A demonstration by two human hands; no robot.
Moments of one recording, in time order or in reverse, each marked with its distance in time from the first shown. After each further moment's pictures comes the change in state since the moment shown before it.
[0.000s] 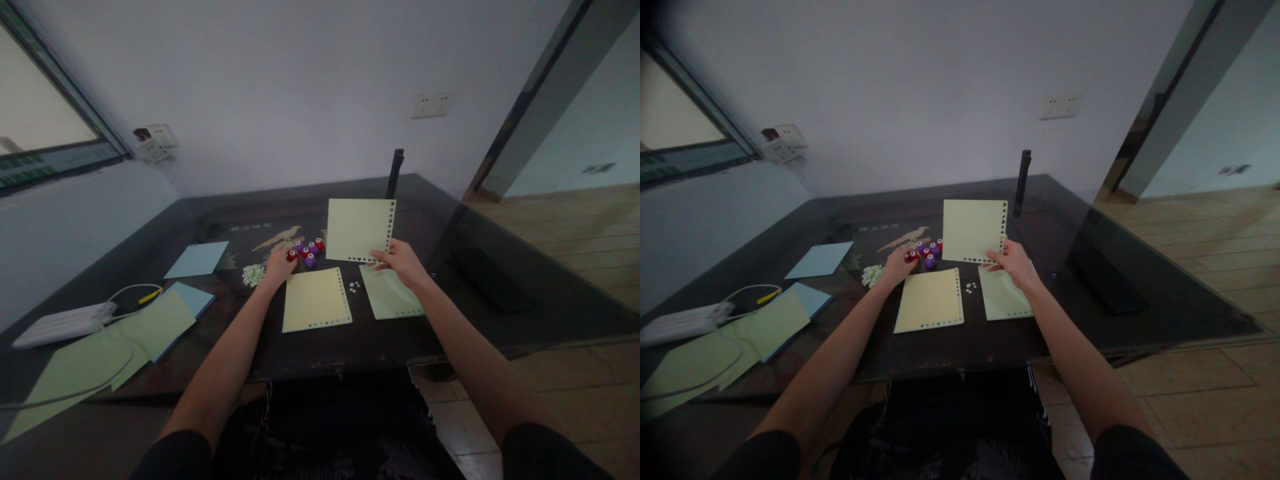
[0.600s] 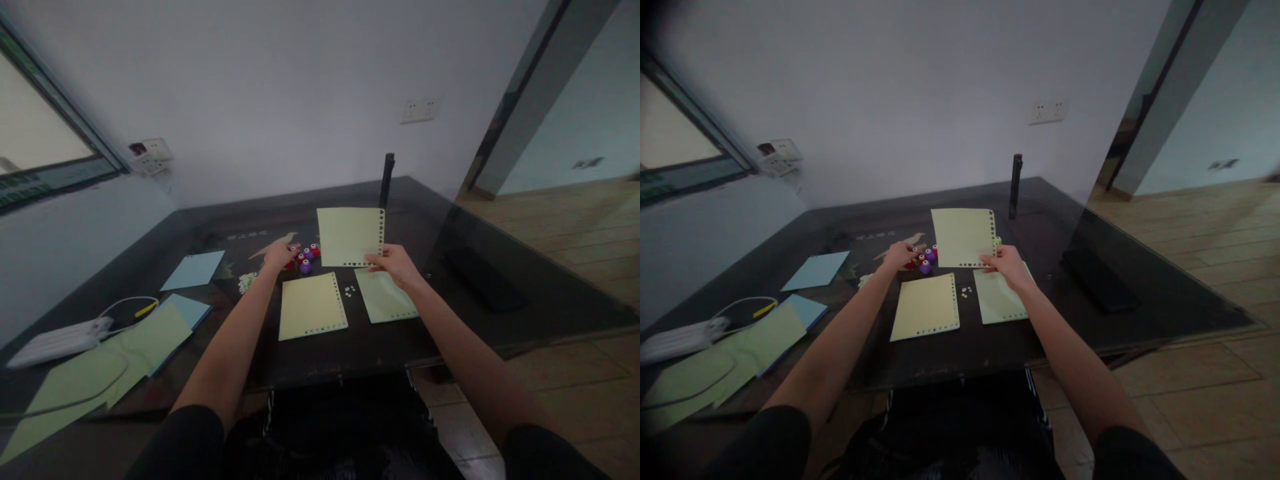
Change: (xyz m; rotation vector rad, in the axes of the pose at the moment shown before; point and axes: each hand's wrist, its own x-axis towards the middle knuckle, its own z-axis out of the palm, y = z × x) left_hand 0.058 0.016 -0.007 0.105 -0.223 -0.201; right_hand 0.001 0.002 -0.001 0.092 0.022 0.000
